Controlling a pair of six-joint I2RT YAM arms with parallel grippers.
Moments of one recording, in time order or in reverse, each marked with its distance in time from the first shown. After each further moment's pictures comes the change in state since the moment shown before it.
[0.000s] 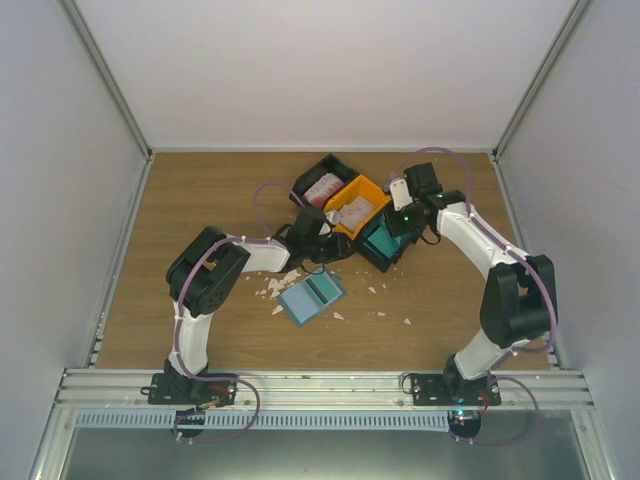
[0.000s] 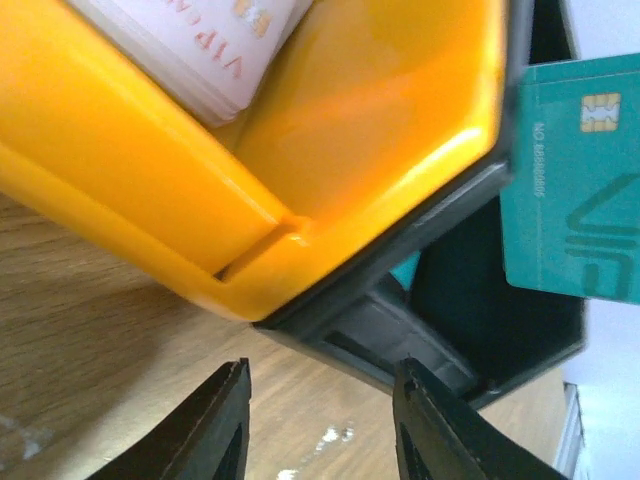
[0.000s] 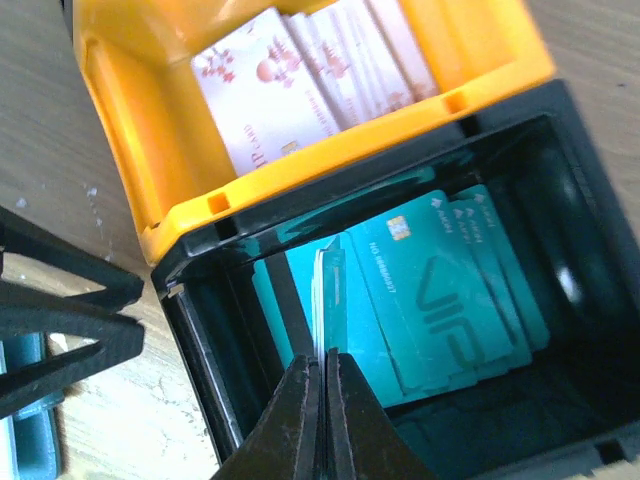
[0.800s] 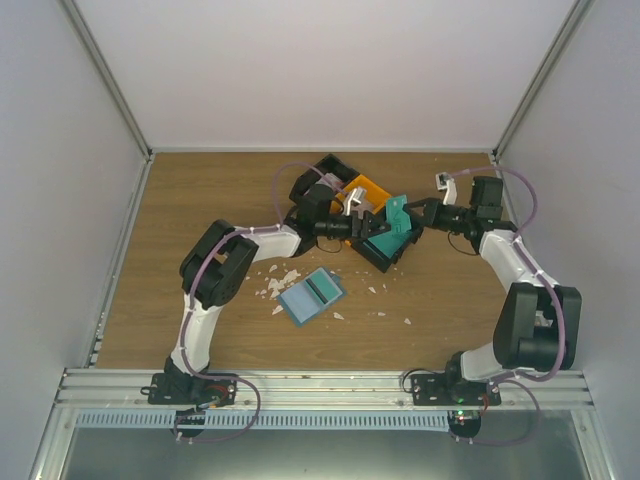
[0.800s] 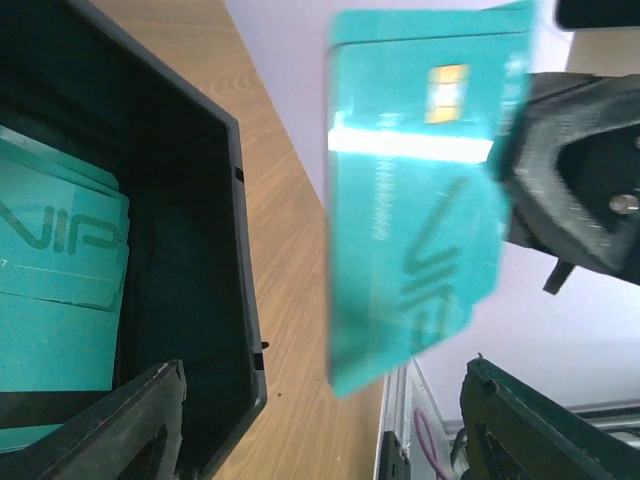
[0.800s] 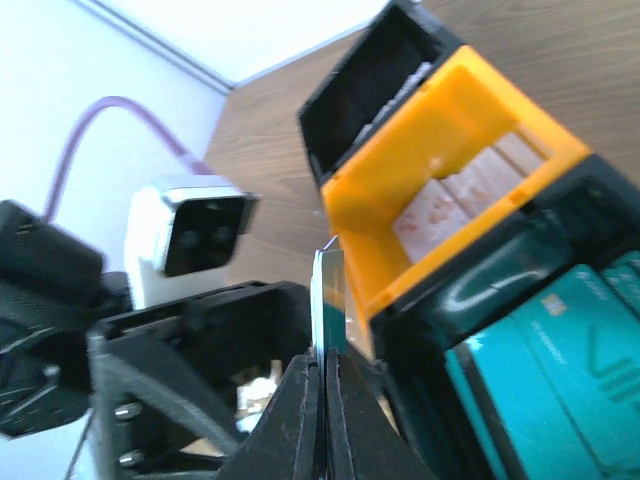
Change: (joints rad) left arm 0.005 0.081 0.217 0.221 0.379 -0.042; right arm -0.366 -0.194 -0.296 0.465 -0.727 0.409
